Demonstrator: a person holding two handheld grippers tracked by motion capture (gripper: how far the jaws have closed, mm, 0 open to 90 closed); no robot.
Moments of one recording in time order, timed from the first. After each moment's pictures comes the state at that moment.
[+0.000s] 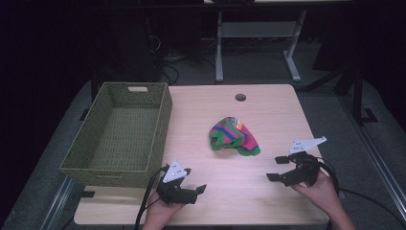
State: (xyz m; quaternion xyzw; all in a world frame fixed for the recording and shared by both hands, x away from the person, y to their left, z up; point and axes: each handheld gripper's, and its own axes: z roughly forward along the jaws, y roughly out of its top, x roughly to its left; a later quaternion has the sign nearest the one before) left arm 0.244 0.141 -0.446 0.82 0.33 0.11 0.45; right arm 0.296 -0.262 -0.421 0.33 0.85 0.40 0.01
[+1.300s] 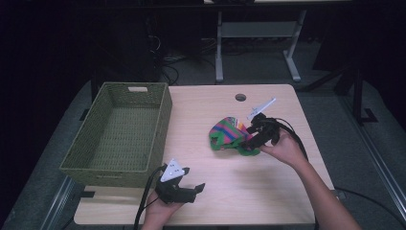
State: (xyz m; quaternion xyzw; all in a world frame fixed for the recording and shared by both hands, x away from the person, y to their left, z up) left arm 0.245 0.145 -0.444 0.81 0.34 0.11 0.46; right arm 0.402 -0.171 -0.387 0.28 0.91 0.32 0.03
